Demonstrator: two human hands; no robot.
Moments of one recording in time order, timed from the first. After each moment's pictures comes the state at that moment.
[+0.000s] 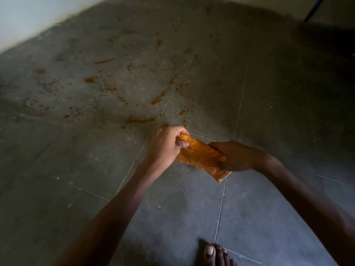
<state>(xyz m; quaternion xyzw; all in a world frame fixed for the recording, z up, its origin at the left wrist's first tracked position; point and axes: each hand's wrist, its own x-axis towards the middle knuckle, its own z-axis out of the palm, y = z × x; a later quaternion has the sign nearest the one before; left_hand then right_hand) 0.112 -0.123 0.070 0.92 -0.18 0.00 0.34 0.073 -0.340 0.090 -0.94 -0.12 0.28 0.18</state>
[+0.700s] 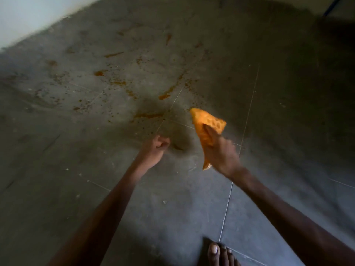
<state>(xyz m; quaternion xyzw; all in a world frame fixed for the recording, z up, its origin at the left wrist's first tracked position) 0.128 -0.066 -0.006 0.86 0.00 -0.17 0.48 0.066 -0.277 0.063 -0.93 0.06 0.07 0.35</state>
